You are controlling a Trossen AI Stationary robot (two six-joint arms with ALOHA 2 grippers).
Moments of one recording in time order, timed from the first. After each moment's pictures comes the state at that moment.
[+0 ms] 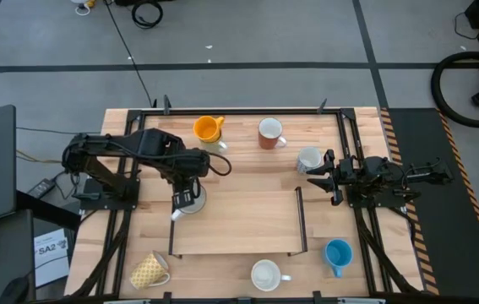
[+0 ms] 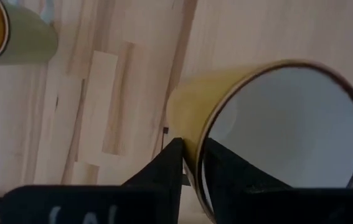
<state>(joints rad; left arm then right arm) -0.14 1.59 1.83 -1.57 -0.03 -0.36 0.10 0.01 0.01 0.07 0.11 0.11</state>
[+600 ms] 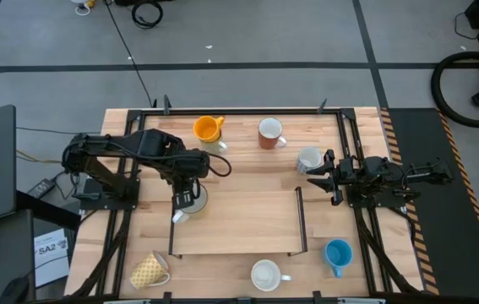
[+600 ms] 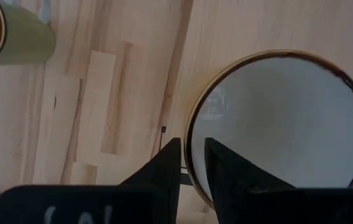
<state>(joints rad) -0.14 1.59 1.83 -1.57 -0.04 -0.36 0.10 0.01 0.01 0.07 0.11 0.11</state>
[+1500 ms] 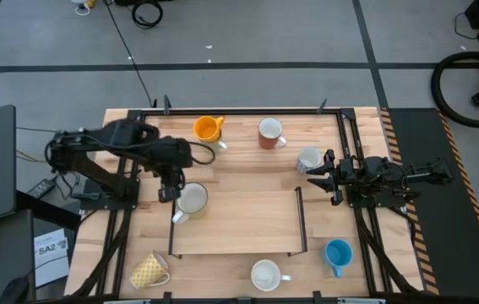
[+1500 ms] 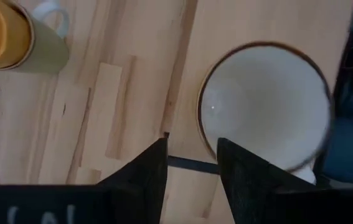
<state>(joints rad) -0.11 1.45 1.83 -1.57 -0.05 -0.34 0.10 0.01 0.01 0.08 0.11 0.11</state>
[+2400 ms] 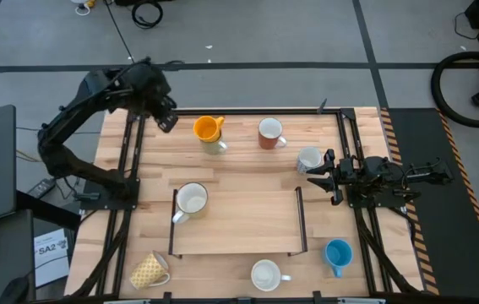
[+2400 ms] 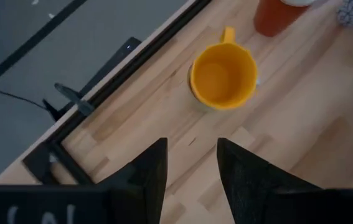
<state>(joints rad) 0.56 1.38 1.83 -1.46 -0.15 -0.17 0.10 0.01 0.01 0.08 0.12 0.11</state>
